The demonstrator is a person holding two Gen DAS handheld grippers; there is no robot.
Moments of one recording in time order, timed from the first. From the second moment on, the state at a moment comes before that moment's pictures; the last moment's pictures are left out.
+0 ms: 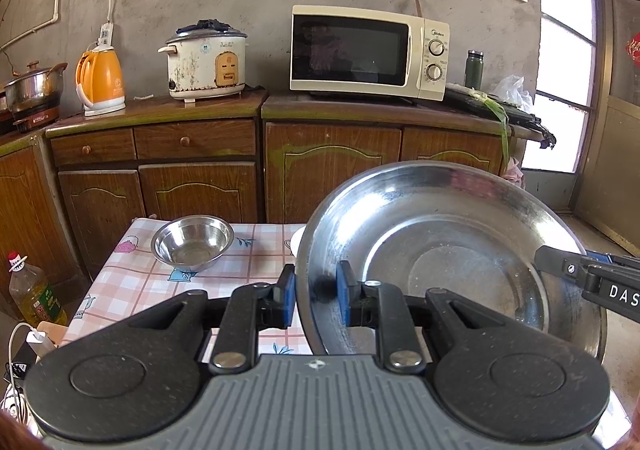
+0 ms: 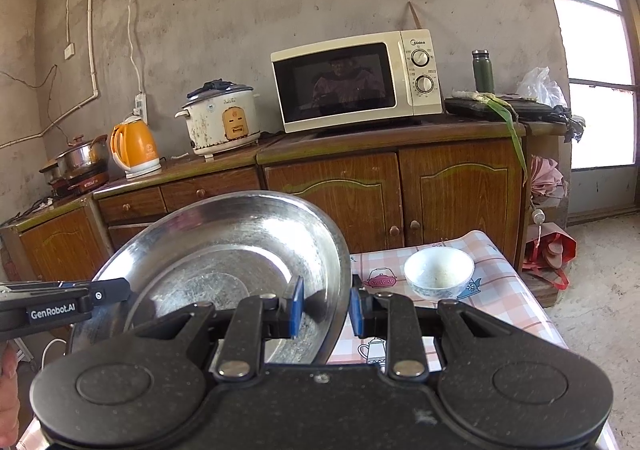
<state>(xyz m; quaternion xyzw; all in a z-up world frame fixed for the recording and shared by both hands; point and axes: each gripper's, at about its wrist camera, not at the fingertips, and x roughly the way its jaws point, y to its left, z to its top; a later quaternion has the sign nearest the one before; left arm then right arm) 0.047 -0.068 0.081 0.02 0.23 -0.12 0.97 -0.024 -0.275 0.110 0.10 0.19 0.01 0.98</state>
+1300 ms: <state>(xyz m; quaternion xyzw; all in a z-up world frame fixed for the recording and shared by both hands) 0.043 -0.068 0.073 0.02 0.24 -0.13 0.96 -0.029 -0.279 0.105 0.11 0.19 0.00 0.98</state>
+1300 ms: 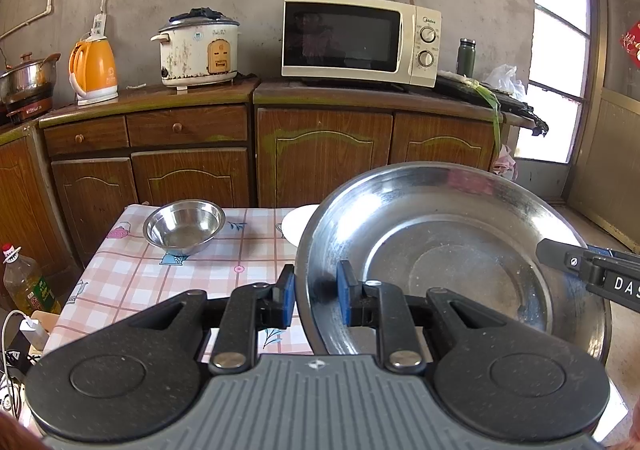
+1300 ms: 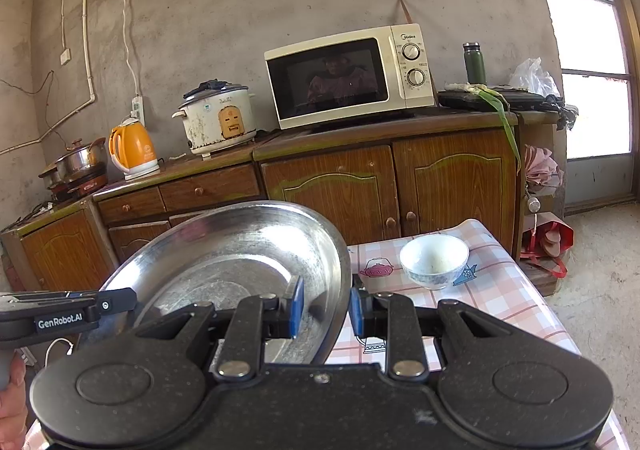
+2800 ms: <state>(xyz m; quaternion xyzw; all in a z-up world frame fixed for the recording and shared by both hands) 0.028 -0.068 0.054 0.02 0.27 -0.15 0.95 -0.045 -0.282 0.087 0.13 0.20 0.00 0.97</state>
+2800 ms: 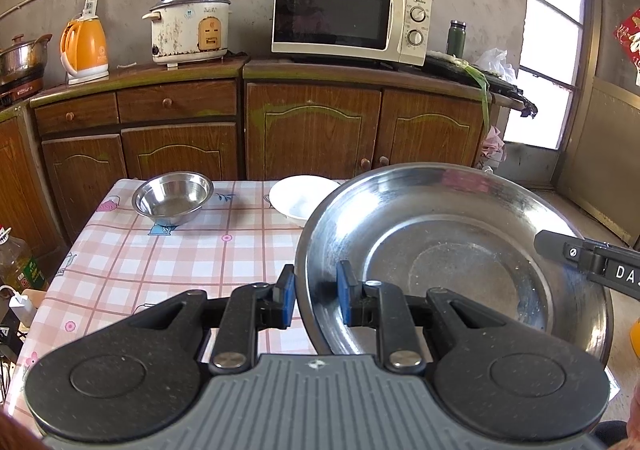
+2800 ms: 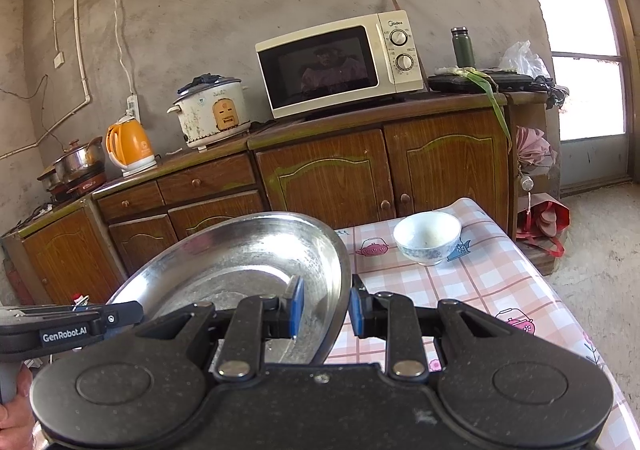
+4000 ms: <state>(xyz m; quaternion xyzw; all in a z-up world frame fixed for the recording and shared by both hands) 0.024 -0.069 0.039 0.02 0.30 -0.15 0.94 -0.048 -0.288 0.075 0.14 0.22 0.00 0.96</state>
